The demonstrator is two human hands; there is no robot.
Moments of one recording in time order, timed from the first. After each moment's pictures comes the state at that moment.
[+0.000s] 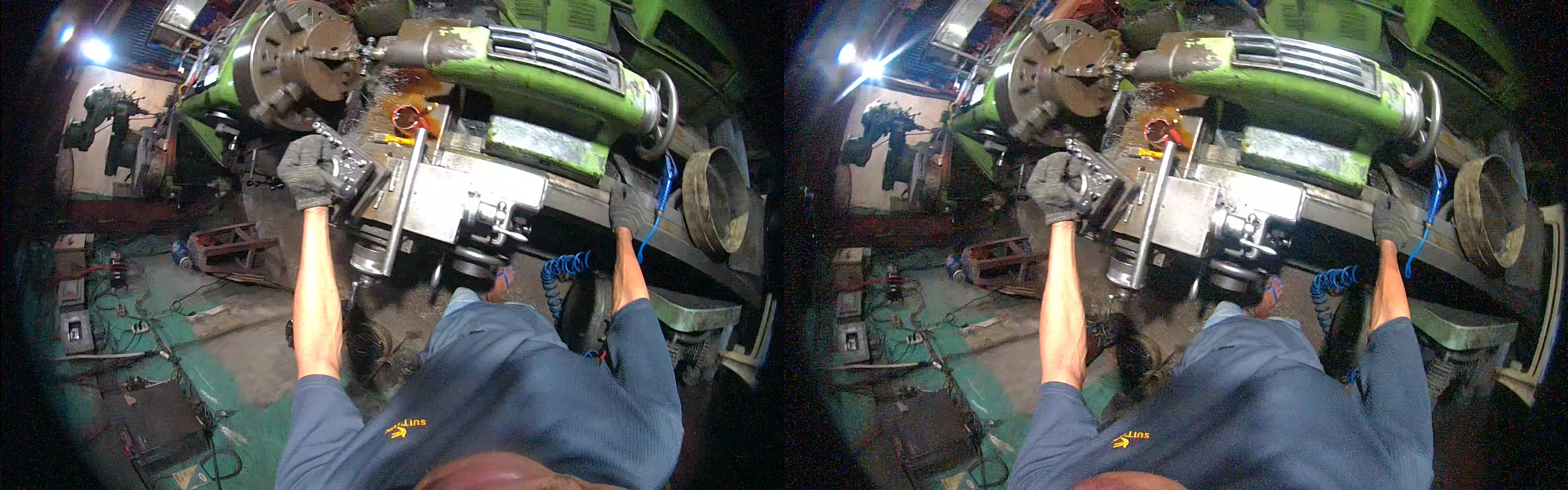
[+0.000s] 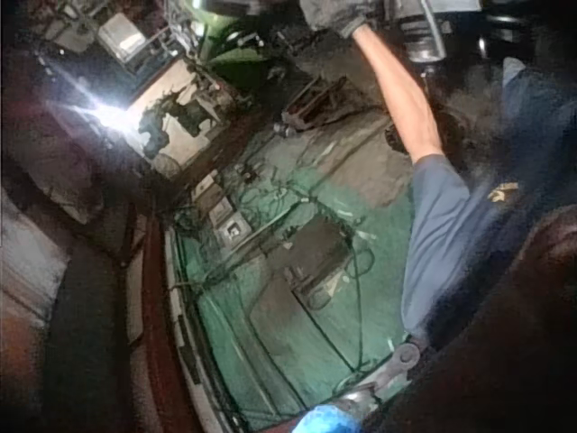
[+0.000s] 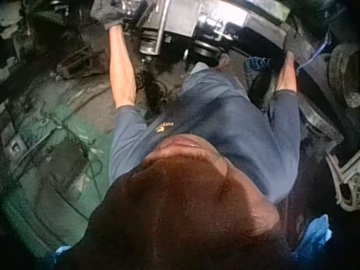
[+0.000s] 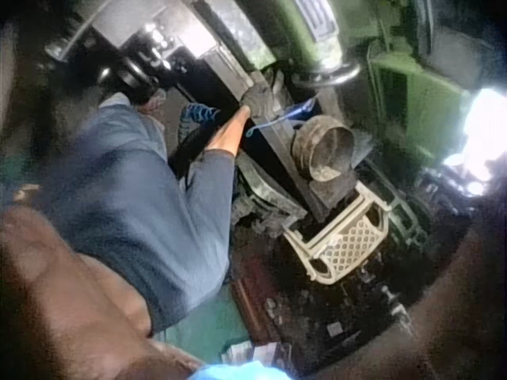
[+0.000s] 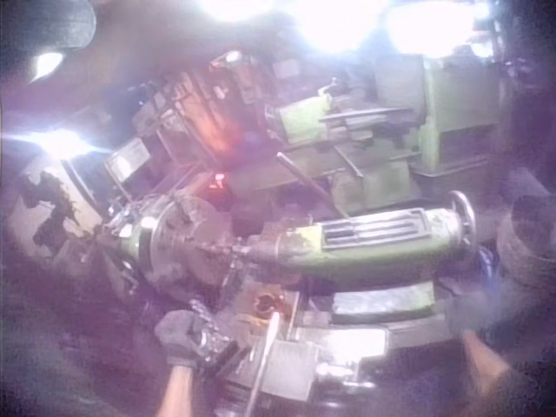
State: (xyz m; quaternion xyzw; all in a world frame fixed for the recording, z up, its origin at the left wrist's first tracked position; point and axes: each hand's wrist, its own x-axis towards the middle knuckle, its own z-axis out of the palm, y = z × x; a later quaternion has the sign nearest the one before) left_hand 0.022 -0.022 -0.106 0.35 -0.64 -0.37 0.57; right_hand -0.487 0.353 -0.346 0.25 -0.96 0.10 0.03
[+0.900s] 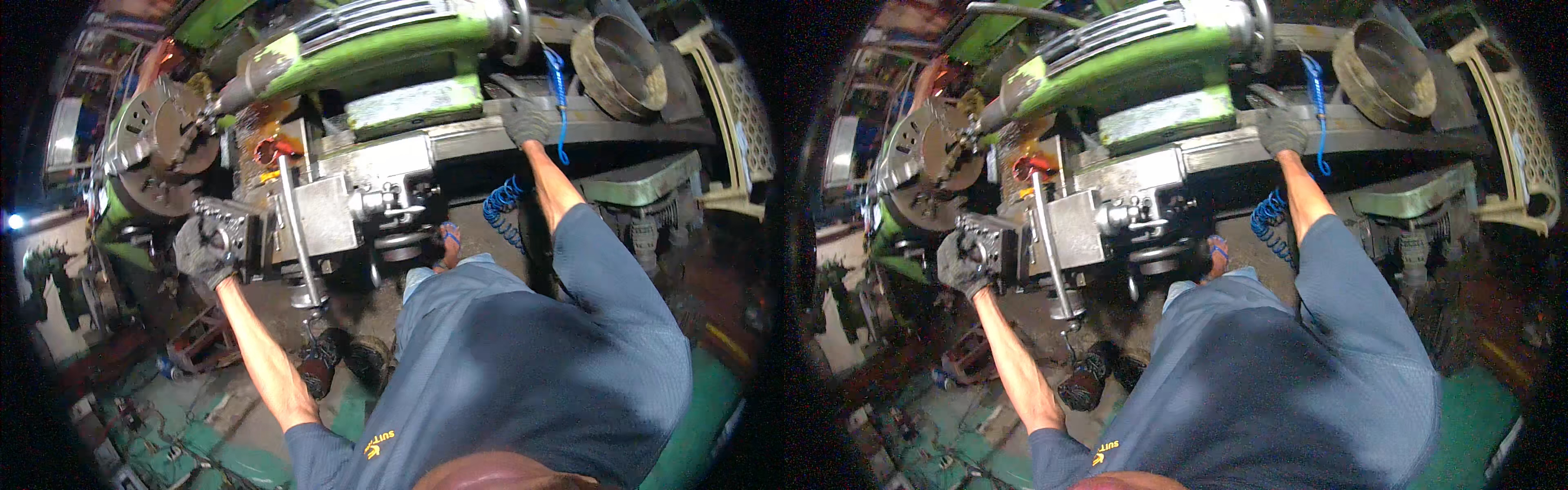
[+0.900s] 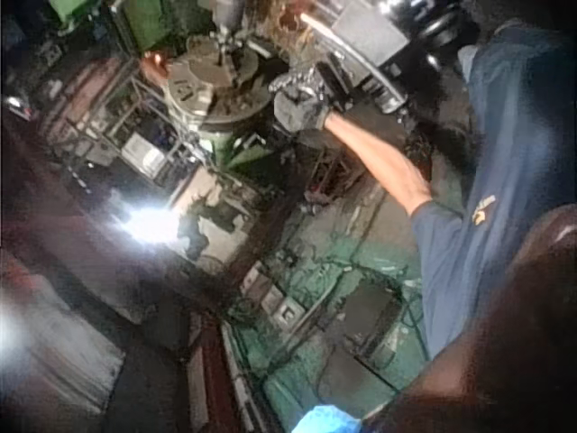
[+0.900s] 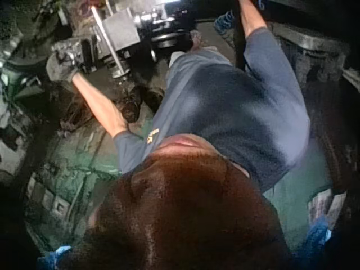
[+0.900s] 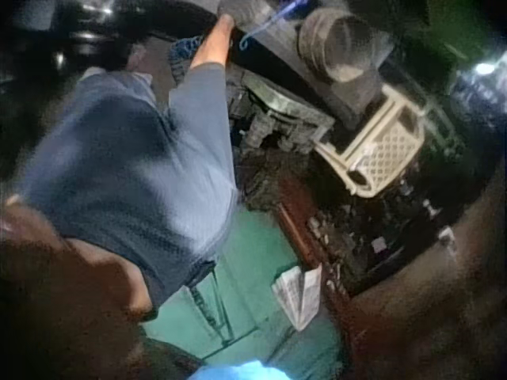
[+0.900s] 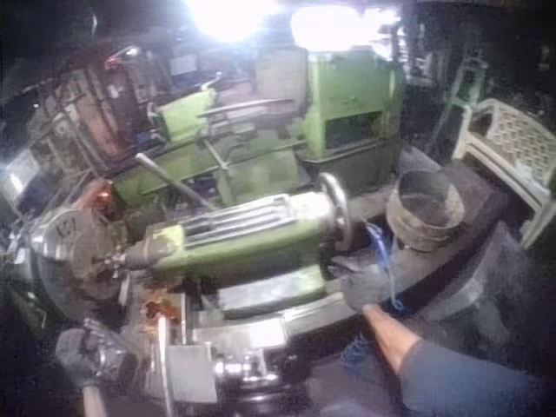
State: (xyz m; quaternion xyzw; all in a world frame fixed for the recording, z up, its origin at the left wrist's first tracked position) left_hand 0.046 -0.035 -0.102 0.26 -0.88 0.19 0.35; right_hand -0.487 0.351 -0.329 0.22 -0.97 0.13 -0.04
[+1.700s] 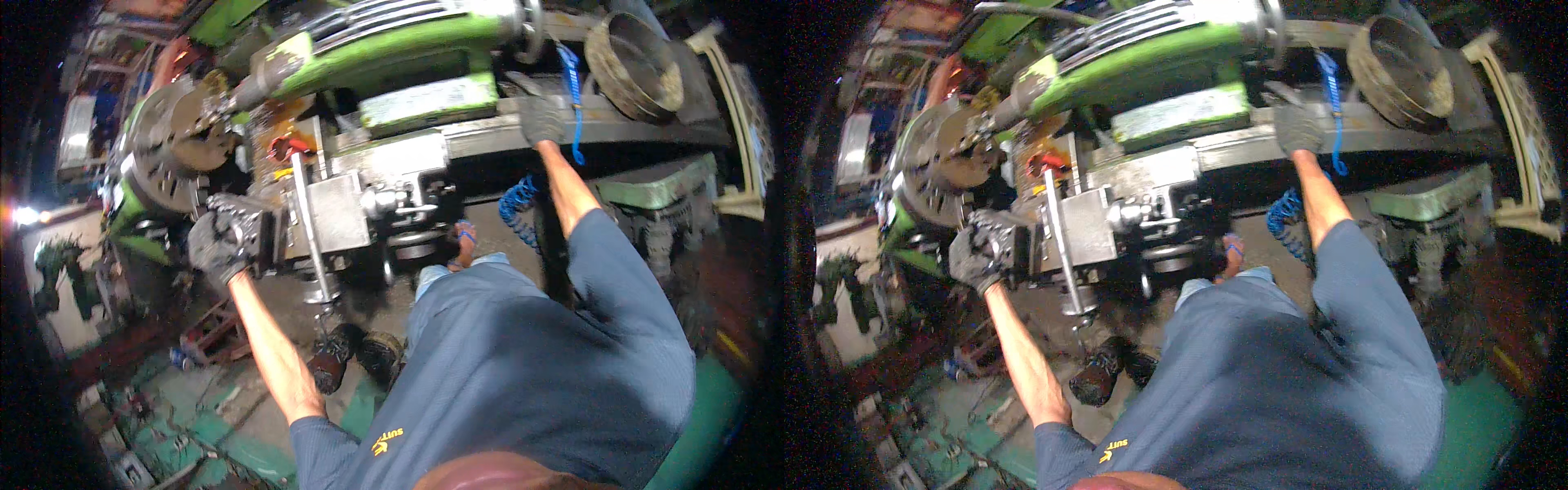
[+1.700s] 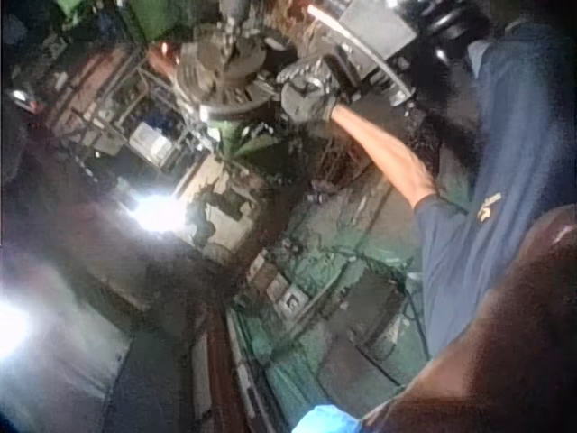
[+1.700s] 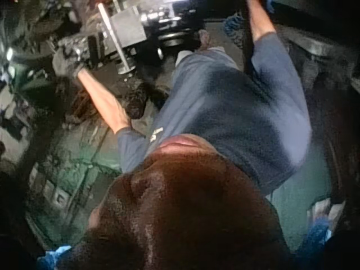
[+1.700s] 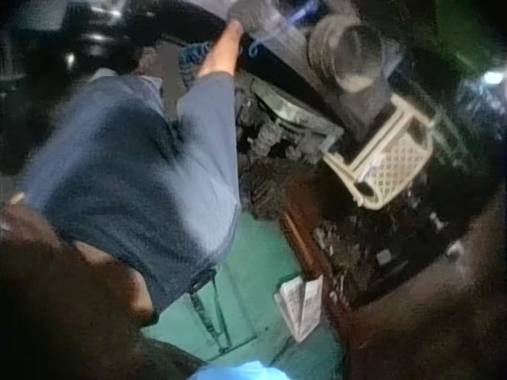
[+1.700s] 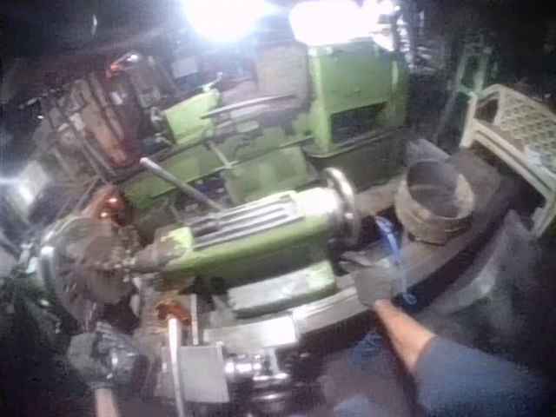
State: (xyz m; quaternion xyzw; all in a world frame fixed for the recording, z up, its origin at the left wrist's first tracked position) left_hand 0.051 -0.040 -0.108 0.28 -0.87 0.16 0.36; right_hand -0.463 0.345 -0.281 0.22 -0.95 0.21 -0.04
